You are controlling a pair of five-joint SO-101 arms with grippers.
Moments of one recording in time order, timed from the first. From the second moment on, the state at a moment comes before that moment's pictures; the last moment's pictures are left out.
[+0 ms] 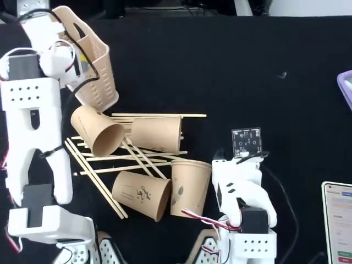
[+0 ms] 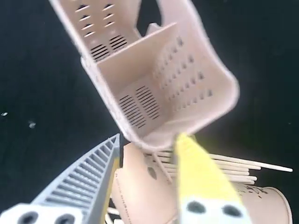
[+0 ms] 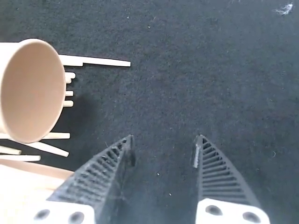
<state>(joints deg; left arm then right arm) -12.6 0.8 -18.9 80.4 3.6 1.3 -103.2 91.6 61.1 3.5</state>
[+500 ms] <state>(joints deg) -11.9 2.0 -21.6 83.5 5.9 1.3 -103.2 91.6 61.1 3.5</state>
